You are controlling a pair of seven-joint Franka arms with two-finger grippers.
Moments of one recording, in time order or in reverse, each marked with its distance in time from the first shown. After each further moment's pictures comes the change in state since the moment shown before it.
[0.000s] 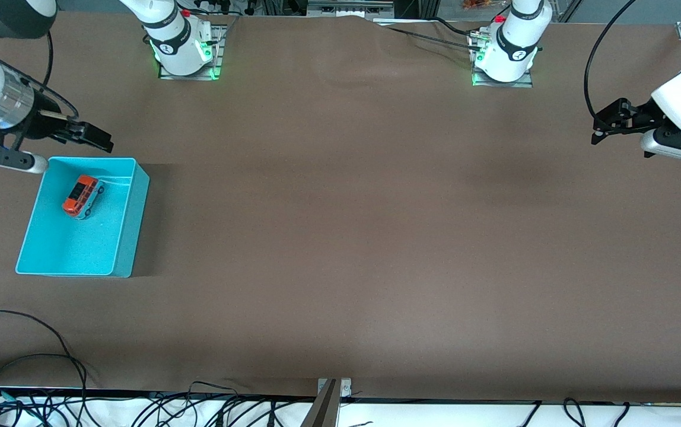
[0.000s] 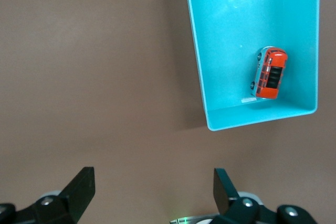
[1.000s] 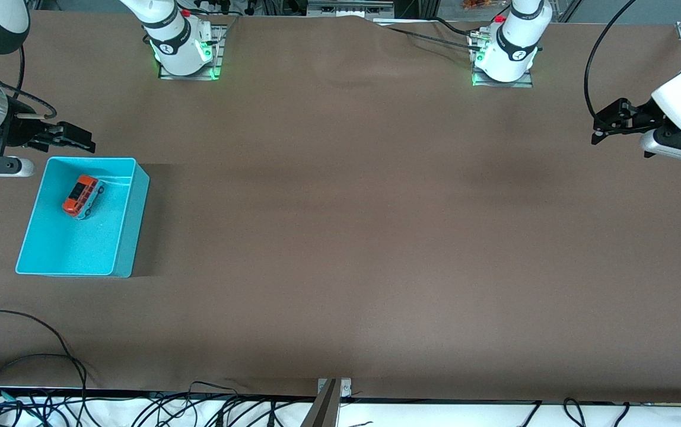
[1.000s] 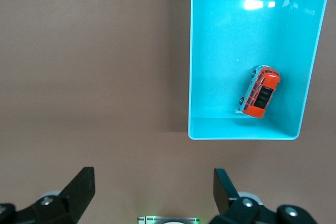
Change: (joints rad) left arm 0.000 0.000 0.000 0.000 0.000 0.000 0.000; right arm -0.015 0.028 -0.058 0.031 -0.001 -0.028 -0.254
